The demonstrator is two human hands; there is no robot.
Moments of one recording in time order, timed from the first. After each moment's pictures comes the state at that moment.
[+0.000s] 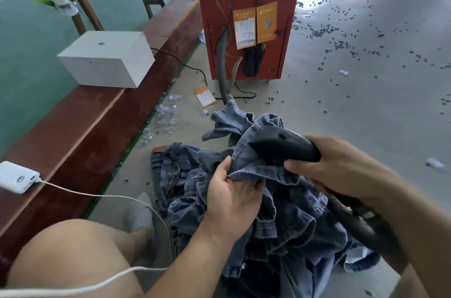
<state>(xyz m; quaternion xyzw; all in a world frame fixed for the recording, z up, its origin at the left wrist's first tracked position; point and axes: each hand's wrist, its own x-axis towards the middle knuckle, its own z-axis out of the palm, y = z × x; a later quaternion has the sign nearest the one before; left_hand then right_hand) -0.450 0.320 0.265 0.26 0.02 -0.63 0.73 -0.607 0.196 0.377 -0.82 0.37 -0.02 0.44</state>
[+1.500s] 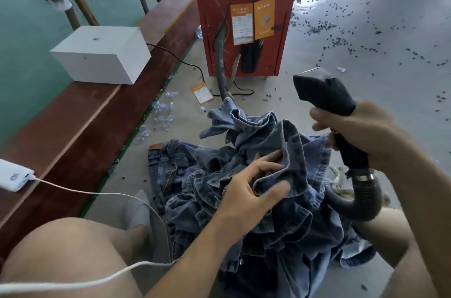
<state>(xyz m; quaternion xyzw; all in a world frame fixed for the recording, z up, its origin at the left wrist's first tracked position) -0.463 0.328 0.271 0.53 -0.41 -0.46 0.59 -0.612 0.147 0.375 -0.66 0.51 -0.24 0.50</state>
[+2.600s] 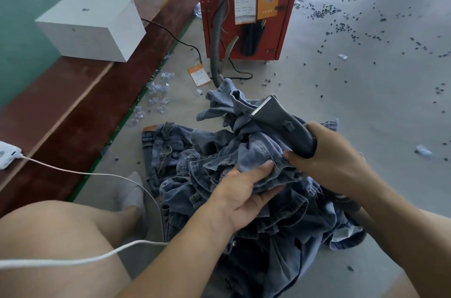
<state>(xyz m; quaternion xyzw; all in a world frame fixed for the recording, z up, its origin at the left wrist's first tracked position) -0.472 0.325 0.275 0.40 0.04 -0.68 0.62 -0.612 0.198 0.316 -0.85 0.42 -0.11 0.29</state>
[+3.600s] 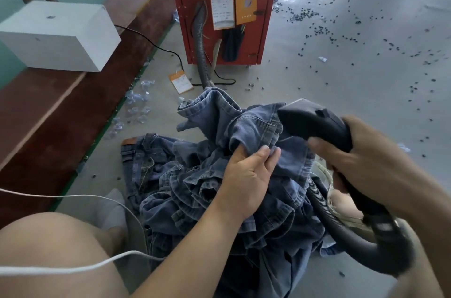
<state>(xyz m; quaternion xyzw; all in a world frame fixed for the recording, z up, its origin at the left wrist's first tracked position) -0.486 0.255 0.248 0.27 -0.05 -0.62 0.74 -0.649 0.185 0.372 -0.78 0.52 -0.12 0.34</state>
